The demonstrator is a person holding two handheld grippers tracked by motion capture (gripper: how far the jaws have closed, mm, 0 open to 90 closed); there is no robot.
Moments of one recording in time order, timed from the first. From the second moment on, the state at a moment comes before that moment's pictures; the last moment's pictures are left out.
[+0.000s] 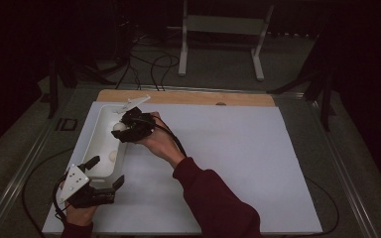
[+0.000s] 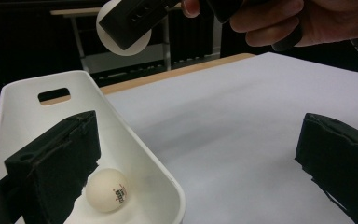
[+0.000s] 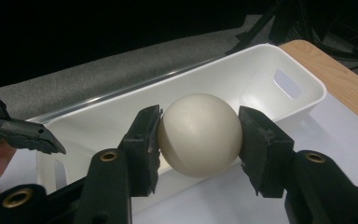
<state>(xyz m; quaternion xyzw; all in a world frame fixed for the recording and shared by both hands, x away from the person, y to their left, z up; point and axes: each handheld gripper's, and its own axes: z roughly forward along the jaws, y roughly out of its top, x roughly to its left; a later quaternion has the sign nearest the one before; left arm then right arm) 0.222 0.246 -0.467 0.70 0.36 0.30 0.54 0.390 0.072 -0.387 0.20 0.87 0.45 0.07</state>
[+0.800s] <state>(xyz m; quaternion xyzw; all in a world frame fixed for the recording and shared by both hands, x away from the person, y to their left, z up) 0.221 0.246 -0.467 0.70 0.36 0.30 0.54 0.385 0.084 -0.386 0.19 0.87 0.46 0.07</state>
